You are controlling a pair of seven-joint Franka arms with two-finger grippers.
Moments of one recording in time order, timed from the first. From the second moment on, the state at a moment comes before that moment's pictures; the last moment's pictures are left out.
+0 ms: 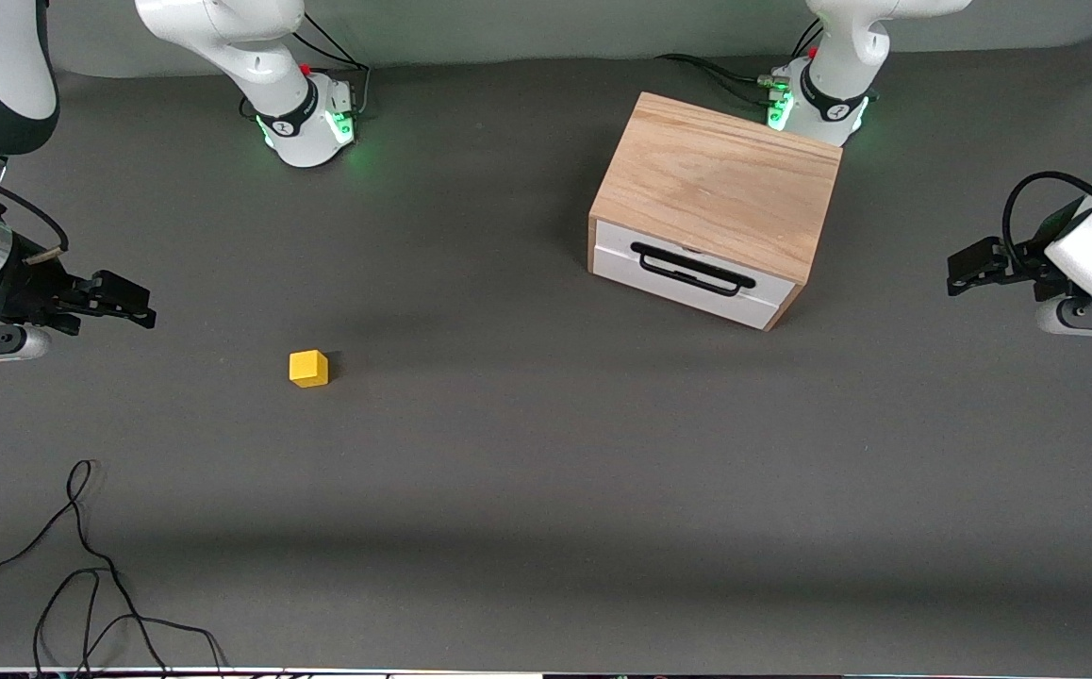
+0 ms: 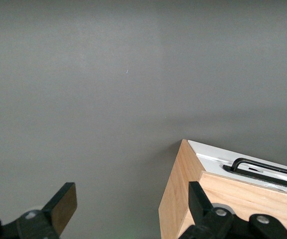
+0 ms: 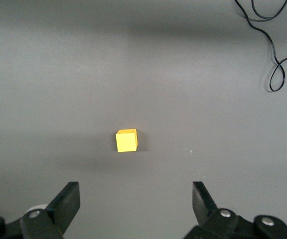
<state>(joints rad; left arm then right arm) -0.04 0.08 -0.01 -1.55 0.00 1.55 0.03 0.02 0.07 -0.01 -1.62 0.02 1.69 -0.03</state>
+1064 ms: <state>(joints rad) -0.04 0.08 -0.02 -1.55 0.00 1.55 0.03 0.02 0.10 0.01 -1.63 0.02 1.68 -0.04</state>
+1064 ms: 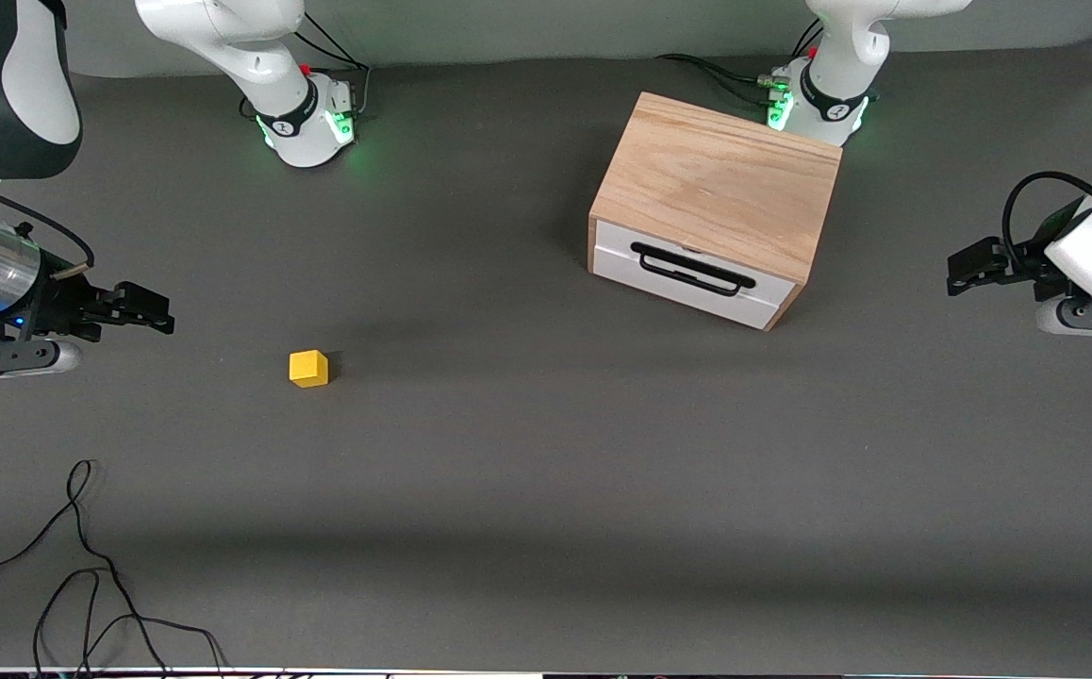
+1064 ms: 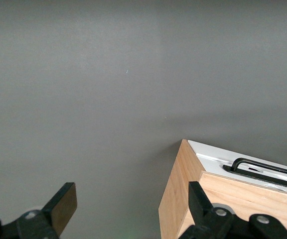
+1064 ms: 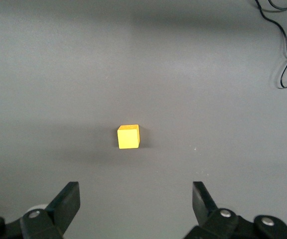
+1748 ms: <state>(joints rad) -0.06 0.08 -0.03 -1.55 -0.01 1.55 -0.05 0.02 0.11 0.01 -1.65 0.02 1.68 -0.04</state>
